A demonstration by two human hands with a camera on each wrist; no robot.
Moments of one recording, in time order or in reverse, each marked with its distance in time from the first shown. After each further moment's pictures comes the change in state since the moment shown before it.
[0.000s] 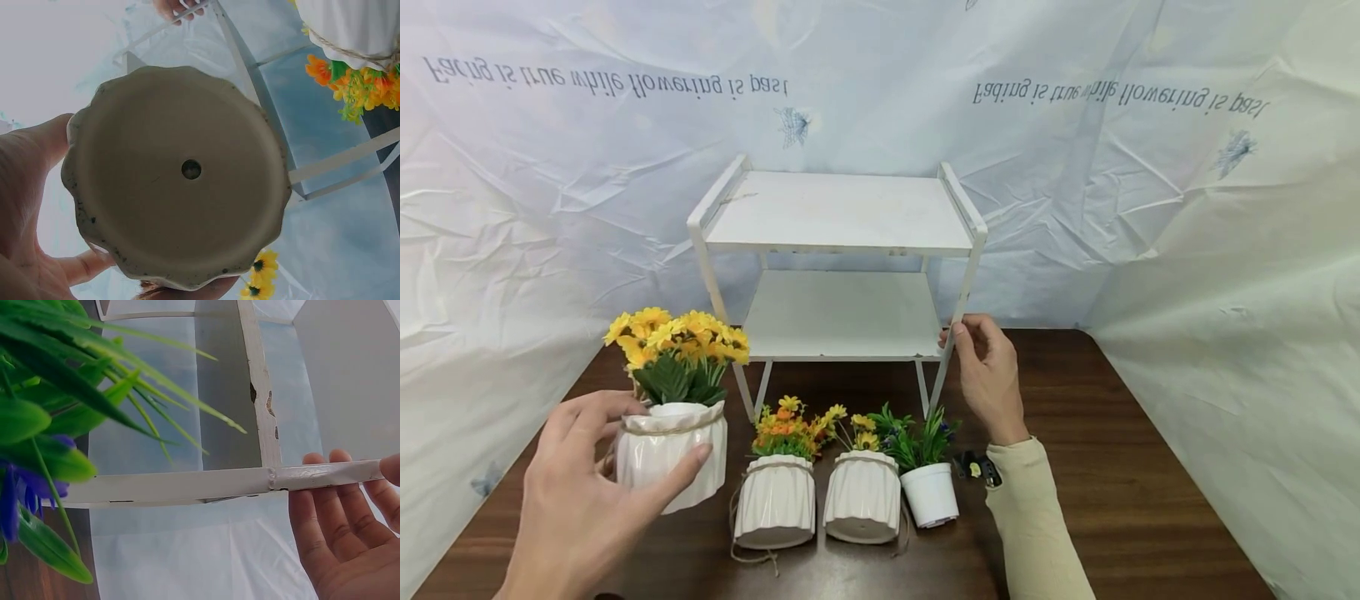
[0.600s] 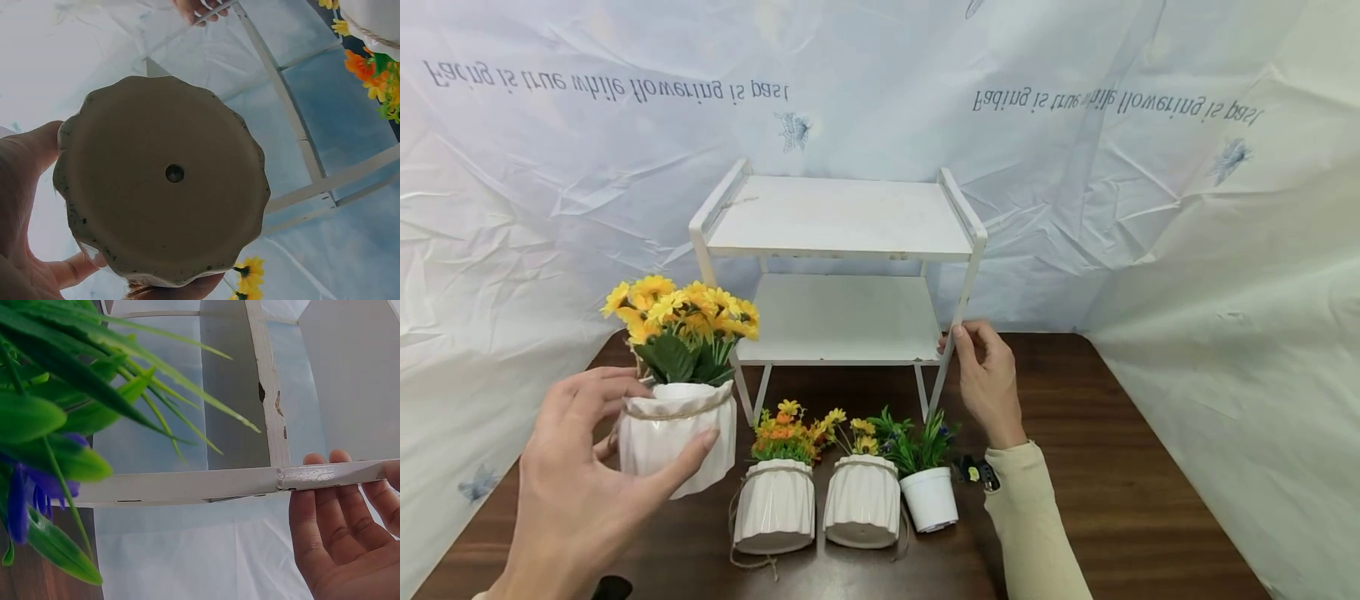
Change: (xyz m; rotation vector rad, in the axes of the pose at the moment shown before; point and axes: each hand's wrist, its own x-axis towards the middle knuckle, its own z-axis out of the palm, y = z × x) left_hand 0.015 0.018 -0.005 -0.099 0.056 0.104; right_hand 0.001 0.001 0.001 -0.035 -0.005 0.034
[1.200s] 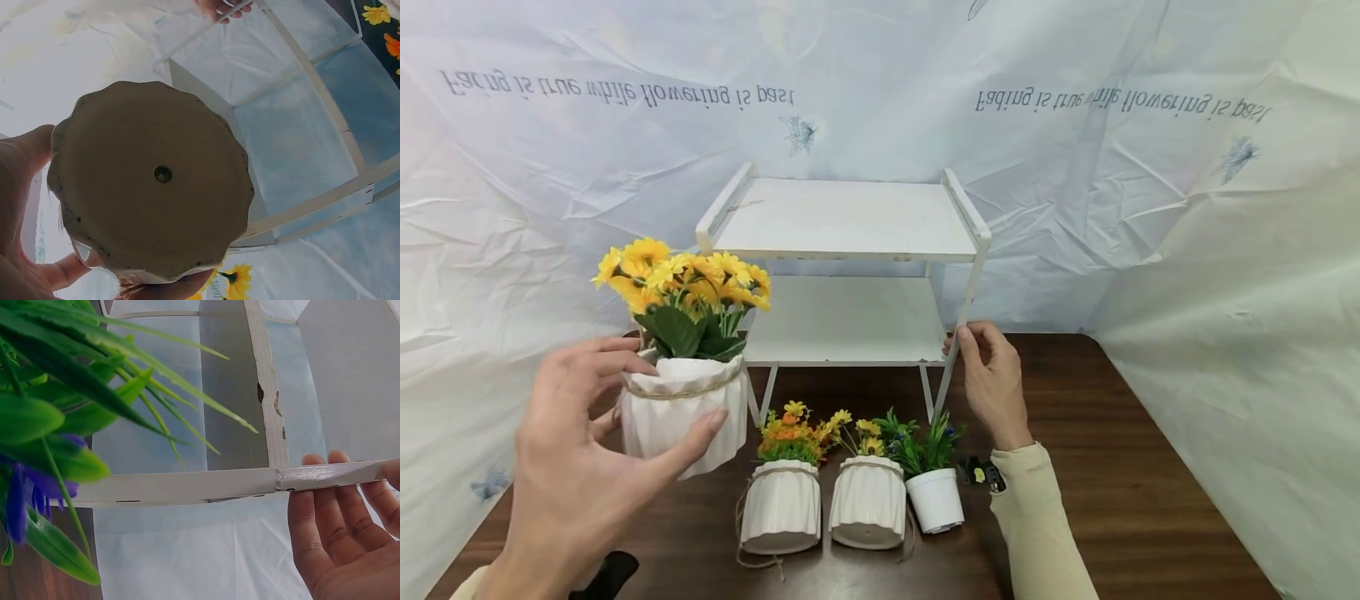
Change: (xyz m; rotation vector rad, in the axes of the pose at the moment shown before) left_hand 0.012 0.017 -0.005 -0.101 0.070 0.145; right_hand -0.003 0.004 0.001 -0.006 0.005 -0.019
